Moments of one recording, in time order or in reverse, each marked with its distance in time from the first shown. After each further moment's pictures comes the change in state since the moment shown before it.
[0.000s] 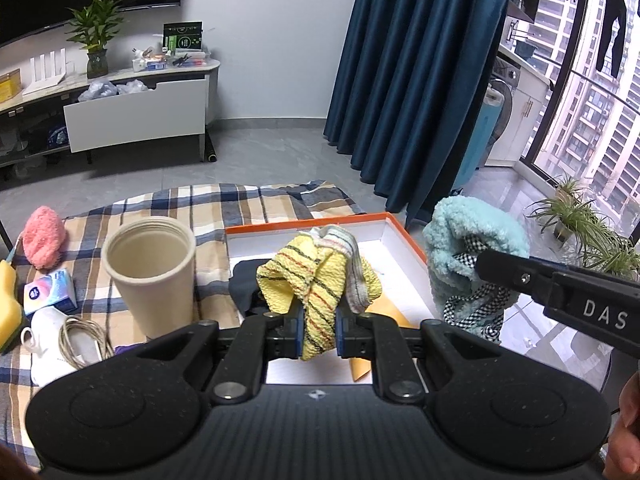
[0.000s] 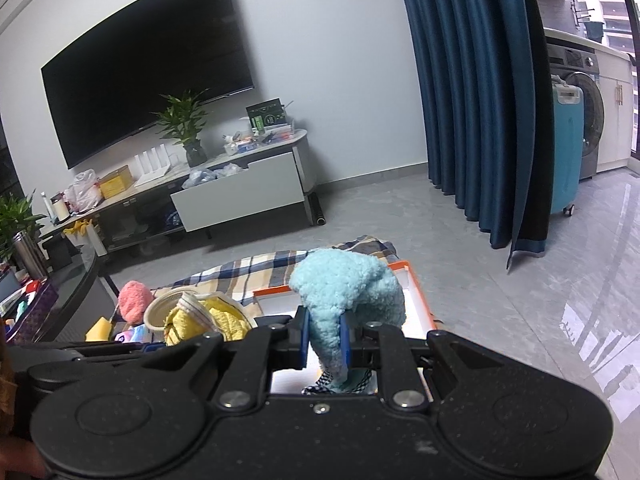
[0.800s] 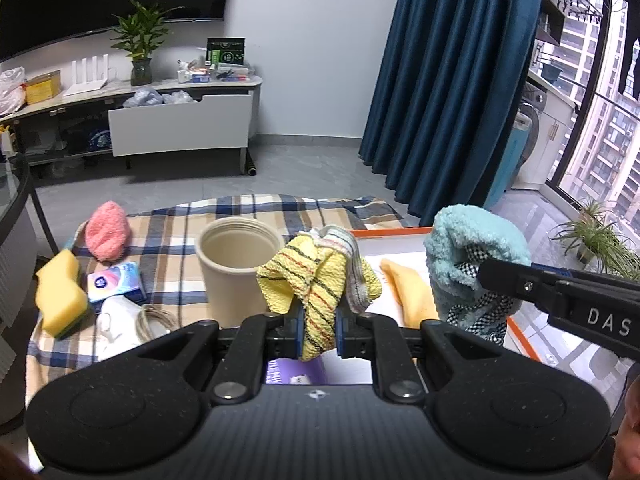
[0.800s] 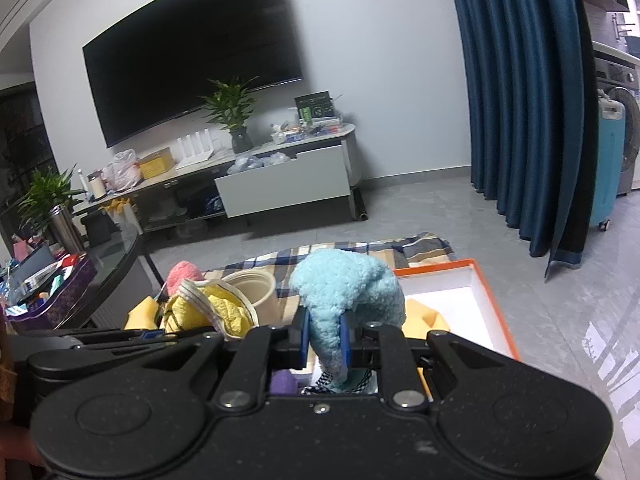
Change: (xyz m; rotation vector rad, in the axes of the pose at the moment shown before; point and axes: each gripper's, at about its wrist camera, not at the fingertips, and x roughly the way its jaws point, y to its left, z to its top) left arm -0.043 0.041 -0.011 -0.041 -0.057 0.077; right arm -0.008 0.055 -0.008 -0.074 0.016 0.098
